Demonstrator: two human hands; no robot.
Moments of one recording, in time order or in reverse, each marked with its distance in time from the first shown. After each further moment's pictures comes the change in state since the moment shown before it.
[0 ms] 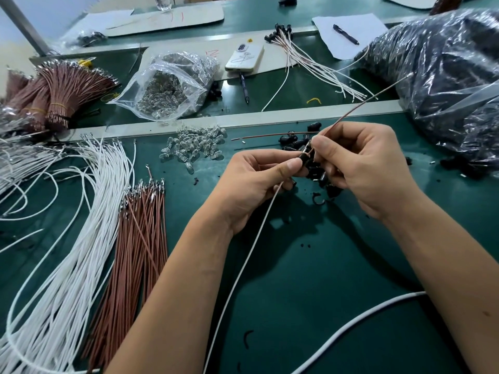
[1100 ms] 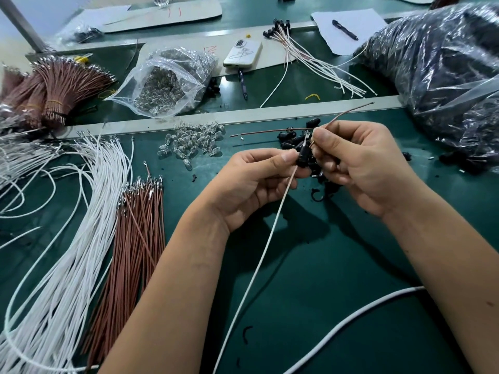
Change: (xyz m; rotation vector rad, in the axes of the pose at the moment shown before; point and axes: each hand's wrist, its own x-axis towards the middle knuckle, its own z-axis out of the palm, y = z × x) left_hand -0.006 0.009 0.001 -0.129 -0.061 -0.115; right_hand -0.001 -0.007 0.004 0.203 -0.056 0.149
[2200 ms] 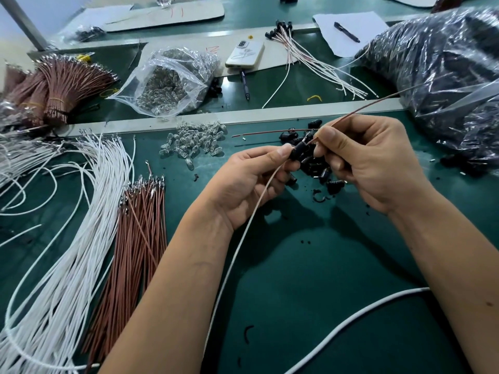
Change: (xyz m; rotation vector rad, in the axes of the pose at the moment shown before) left_hand 0.005 -0.001 -0.001 -0.117 0.080 -0.013; right_hand 0.001 0.000 -0.007 -0.052 -0.012 -0.172
